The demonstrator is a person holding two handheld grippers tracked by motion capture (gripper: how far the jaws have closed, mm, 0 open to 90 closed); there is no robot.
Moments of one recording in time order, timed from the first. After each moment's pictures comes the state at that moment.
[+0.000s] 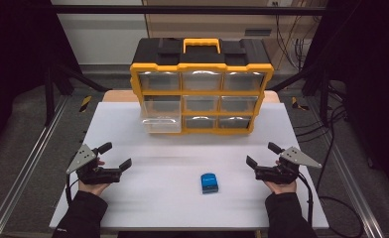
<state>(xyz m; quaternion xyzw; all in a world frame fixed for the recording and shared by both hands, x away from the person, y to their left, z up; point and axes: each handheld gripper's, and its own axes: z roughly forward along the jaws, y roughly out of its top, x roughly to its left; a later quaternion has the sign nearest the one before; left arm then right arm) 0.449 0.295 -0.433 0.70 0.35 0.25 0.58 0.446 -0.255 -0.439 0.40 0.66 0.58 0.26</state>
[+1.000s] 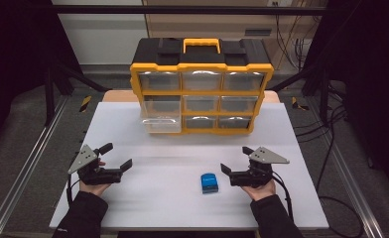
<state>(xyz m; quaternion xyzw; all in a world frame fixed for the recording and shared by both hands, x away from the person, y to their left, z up) 0.450 0.294 -0.437 0.70 0.35 0.24 0.57 0.443 -0.182 -0.433 0.37 0.73 0.53 0.22</state>
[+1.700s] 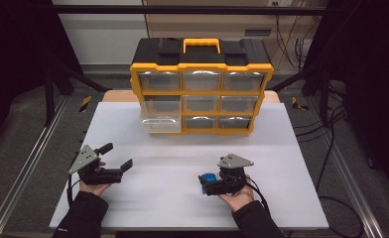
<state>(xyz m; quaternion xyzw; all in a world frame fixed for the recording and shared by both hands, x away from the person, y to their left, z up) 0.451 0.293 -0.438 0.70 0.35 0.25 0.57 0.438 -0.118 -0.452 0.37 0.79 0.45 0.18</state>
